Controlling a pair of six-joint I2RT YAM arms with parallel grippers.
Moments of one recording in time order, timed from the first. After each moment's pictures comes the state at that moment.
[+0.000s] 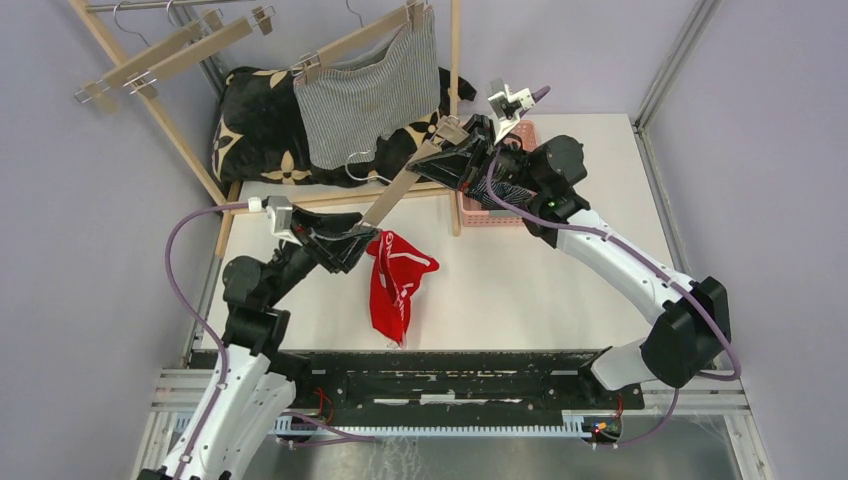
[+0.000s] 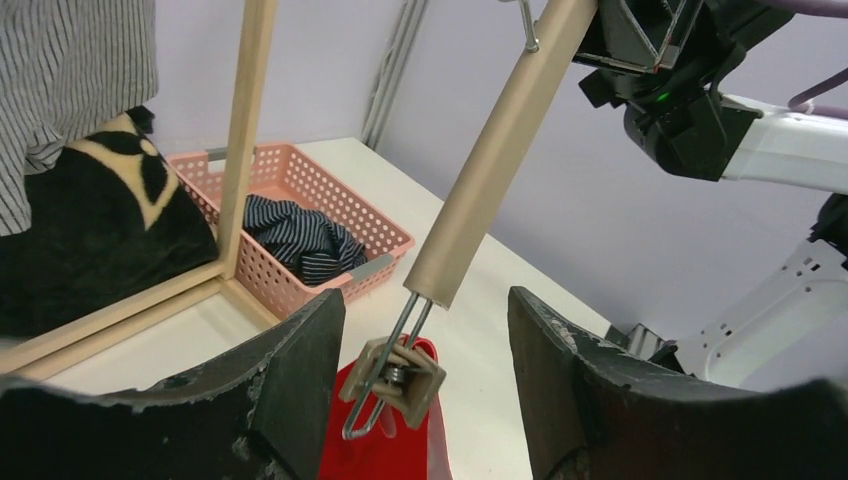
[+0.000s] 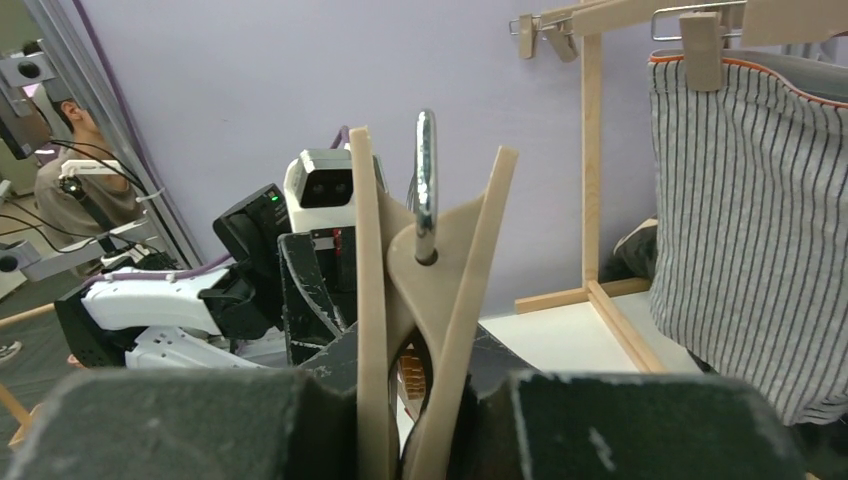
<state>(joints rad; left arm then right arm) -0.25 0.56 0.52 0.36 0.57 -0.55 0.60 1.45 1.25 0.75 -0.80 0.64</state>
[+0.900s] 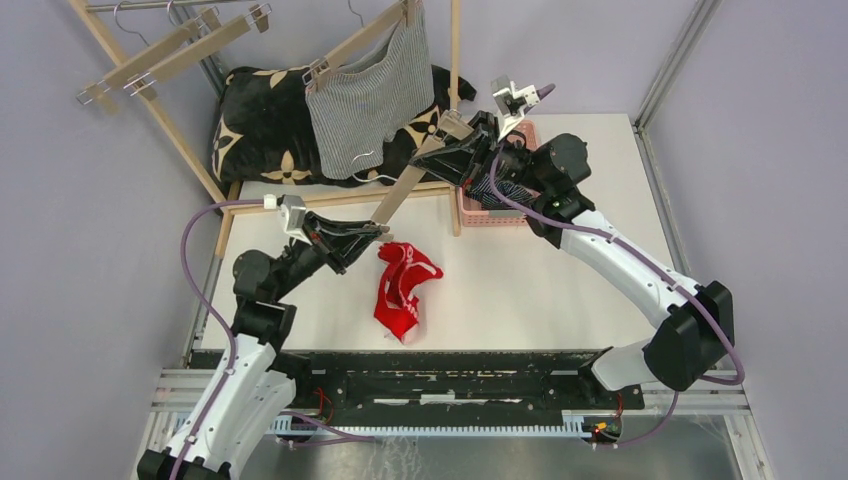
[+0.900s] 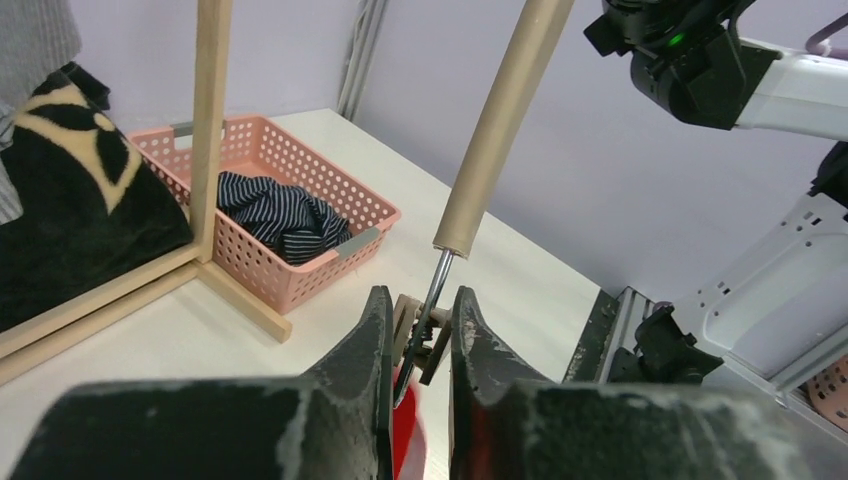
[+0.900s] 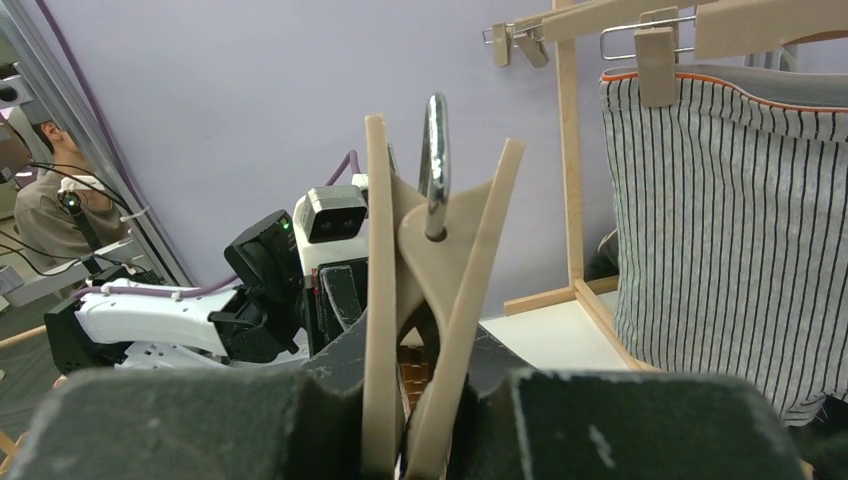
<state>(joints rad) -0.25 0.61 0.46 0.44 0.66 -0.52 0.60 1.42 1.25 0.69 -0.76 0.62</state>
